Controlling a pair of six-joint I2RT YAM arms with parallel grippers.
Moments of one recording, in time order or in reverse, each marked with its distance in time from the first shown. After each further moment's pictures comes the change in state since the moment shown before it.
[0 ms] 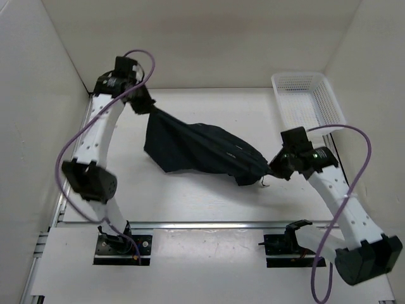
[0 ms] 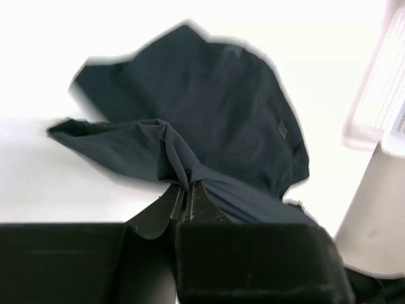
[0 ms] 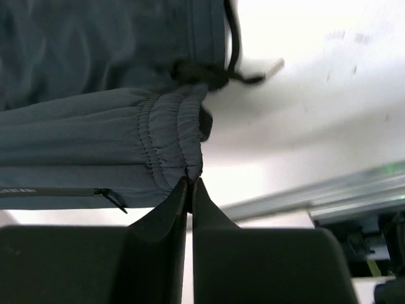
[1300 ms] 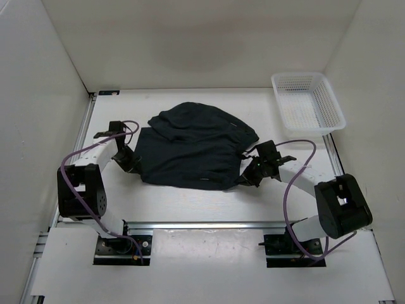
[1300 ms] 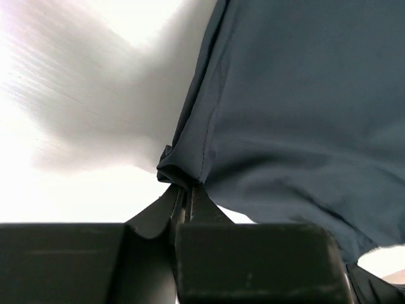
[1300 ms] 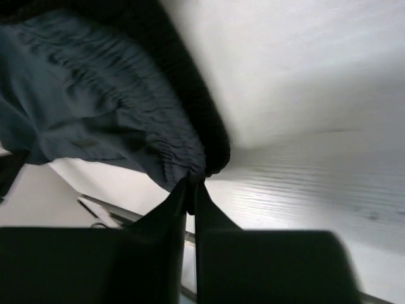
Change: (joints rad) left arm 0.192 -0.114 -0.923 0.334 -0.036 -0.101; right arm 0.047 0.425 -0.364 0.759 -0.375 0.115
